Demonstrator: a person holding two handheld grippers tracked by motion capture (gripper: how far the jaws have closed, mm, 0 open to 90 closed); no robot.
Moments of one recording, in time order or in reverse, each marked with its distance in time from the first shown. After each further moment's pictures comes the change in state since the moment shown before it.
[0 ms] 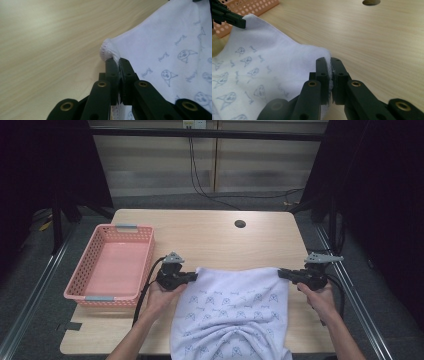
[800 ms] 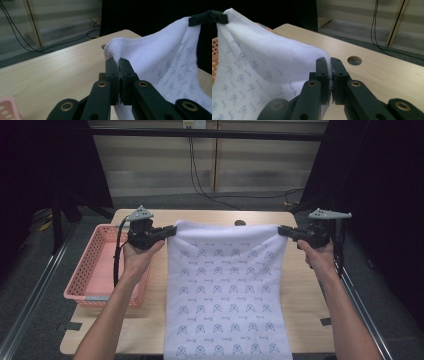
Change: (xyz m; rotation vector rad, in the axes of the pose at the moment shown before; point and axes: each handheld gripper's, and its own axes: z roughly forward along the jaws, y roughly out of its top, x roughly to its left) left arm 0.046 0.091 -0.082 -0.250 0.115 0.031; right arm -0.014 0.118 -0.003 -0.157 -0.035 -0.056
